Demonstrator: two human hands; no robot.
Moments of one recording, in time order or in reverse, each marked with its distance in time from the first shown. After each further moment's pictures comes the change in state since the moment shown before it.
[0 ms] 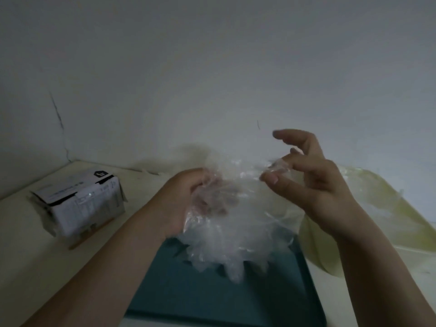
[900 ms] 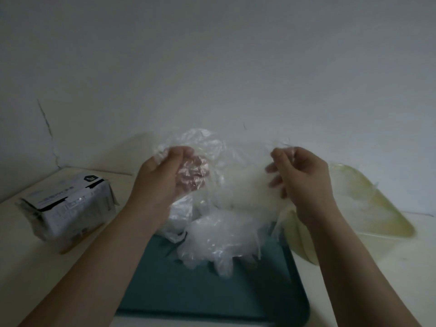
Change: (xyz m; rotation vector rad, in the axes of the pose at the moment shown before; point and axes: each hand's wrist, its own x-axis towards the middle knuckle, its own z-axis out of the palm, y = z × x) left_hand -0.003 0.016 0.009 0.046 0.320 0.306; right_hand 0.009 0.017 0.003 0.099 0.467 0.386
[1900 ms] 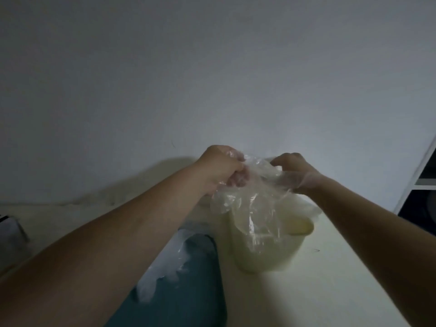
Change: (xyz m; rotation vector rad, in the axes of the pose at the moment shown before) left_hand 0.020 -0.020 0.241 0.442 -0.503 -0.122; right_hand 0.119 0.039 -0.188 -1.150 -0.304 0.095
